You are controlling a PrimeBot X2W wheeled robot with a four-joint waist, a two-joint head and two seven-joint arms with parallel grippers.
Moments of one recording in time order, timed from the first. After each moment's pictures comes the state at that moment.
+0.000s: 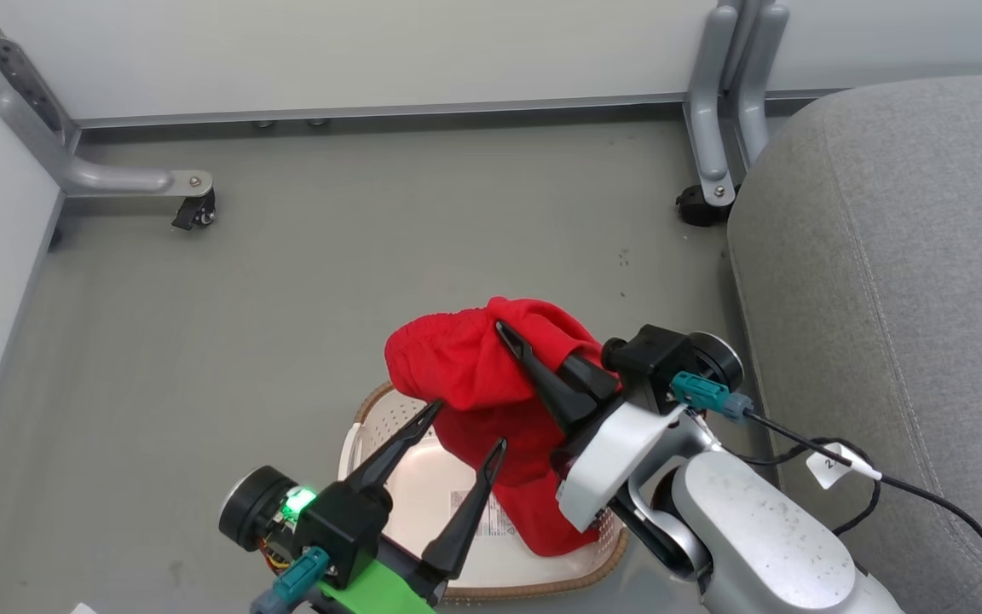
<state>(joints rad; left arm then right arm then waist) -0.07 0.25 -0.55 -0.11 -0.26 -0.12 -0.06 -0.43 -0.11 0.64 0.26 0.37 0.13 -0.10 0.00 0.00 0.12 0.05</state>
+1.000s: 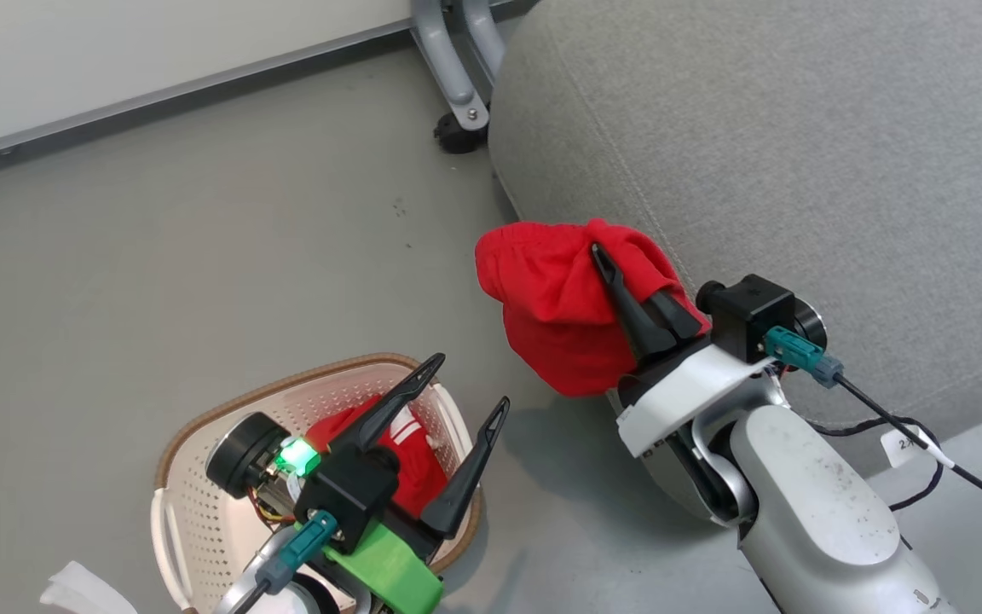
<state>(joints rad) -0.17 0.30 -0.58 -0.15 -0.23 -0.10 0.00 -0.45 -0.10 0.42 0.33 0.31 0.13 -0.20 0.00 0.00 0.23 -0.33</state>
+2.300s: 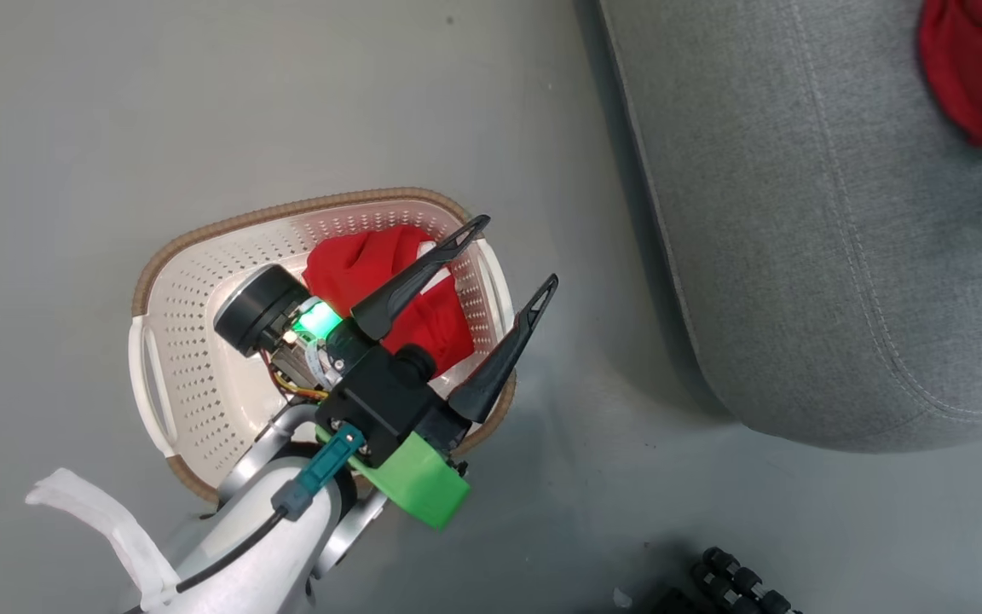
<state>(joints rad) -0.46 0.29 -0.66 -0.11 -0.18 -0.12 -0.07 -0.84 -0.32 -0.20 0.74 0.30 0.13 -0.26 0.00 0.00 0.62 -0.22</state>
